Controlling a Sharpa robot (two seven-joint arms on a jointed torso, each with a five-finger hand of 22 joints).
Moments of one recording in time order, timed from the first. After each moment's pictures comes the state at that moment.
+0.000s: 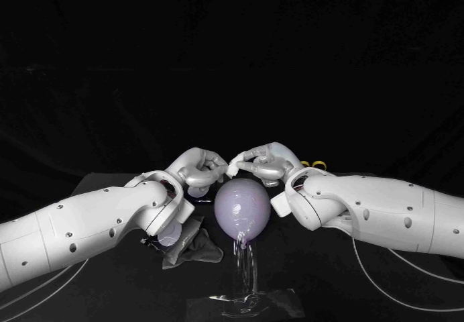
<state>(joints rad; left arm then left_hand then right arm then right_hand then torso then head) 1.23 -0.70 -0.08 1.48 -0.71 -0.43 0.10 1.23 -0.12 0.88 0.11 0.05 0.83 0.12 0.67 0.35 1.02 0.05 0.81 0.50 1.46 -0.01 1.47 1.31 0.15 1.10 0.09 1.29 0.97 1.28 -0.71 -0.17 1.55 -0.42 -0.62 0.17 1.27 -0.04 0.60 -0.01 0.05 1.08 0.07 0.22 0.50 1.45 -0.01 0.84 1.13 1.46 -0.06 1.57 1.31 0.04 1.46 0.05 1.43 1.31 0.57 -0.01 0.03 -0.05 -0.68</state>
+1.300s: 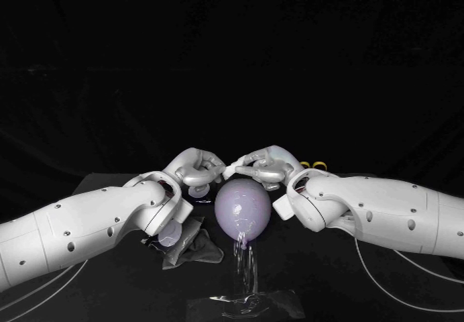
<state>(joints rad) 1.22 -0.71 -0.08 1.48 -0.67 -0.45 0.10 1.22 -0.11 0.89 0.09 0.05 0.86 0.11 0.67 0.33 1.07 0.05 0.79 0.47 1.47 -0.02 1.50 1.31 0.13 1.17 0.08 1.33 1.05 1.28 -0.72 -0.17 1.55 -0.44 -0.56 0.14 1.25 -0.06 0.56 -0.01 0.05 1.08 0.06 0.26 0.60 1.44 -0.02 0.80 1.11 1.46 -0.07 1.56 1.31 0.04 1.47 0.04 1.42 1.31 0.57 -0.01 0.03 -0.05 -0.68</state>
